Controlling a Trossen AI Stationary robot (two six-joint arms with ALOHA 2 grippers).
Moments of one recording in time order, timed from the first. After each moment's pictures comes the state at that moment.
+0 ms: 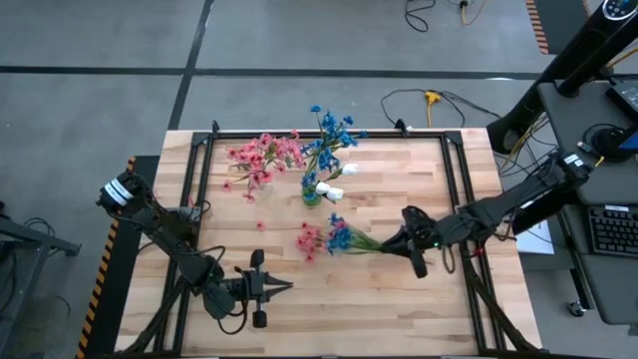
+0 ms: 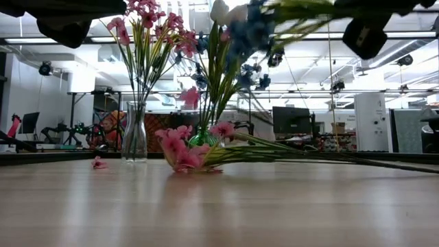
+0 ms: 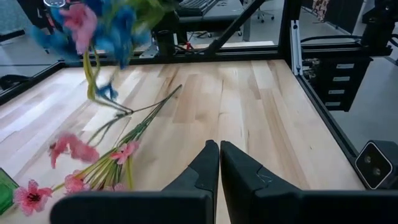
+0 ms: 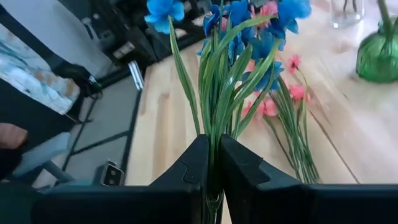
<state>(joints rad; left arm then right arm) -0.82 1.54 0.68 0.46 -0.88 -0.30 0.44 0.94 0.56 0.02 0.26 0.62</state>
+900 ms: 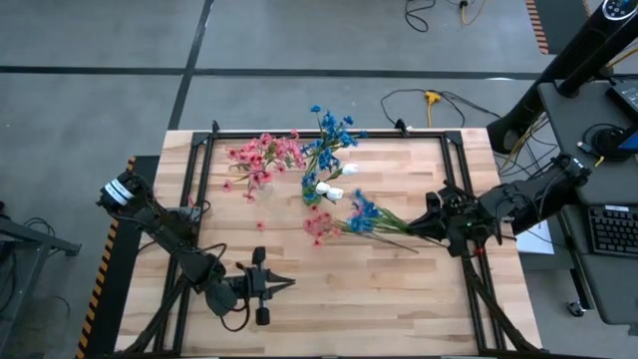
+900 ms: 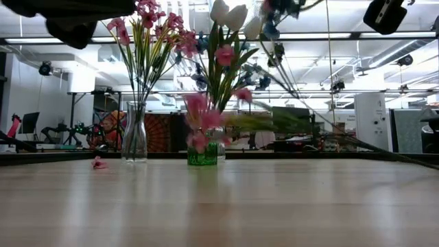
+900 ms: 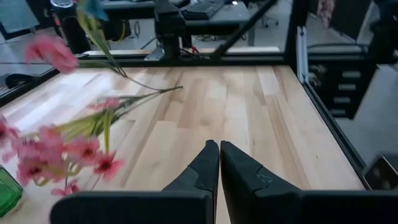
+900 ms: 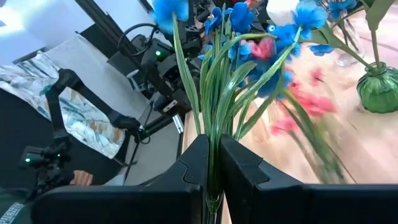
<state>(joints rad) -0.79 1.54 0.68 0.49 -0.88 -0.30 0.44 0.58 0.59 -0.17 0.26 0.70</state>
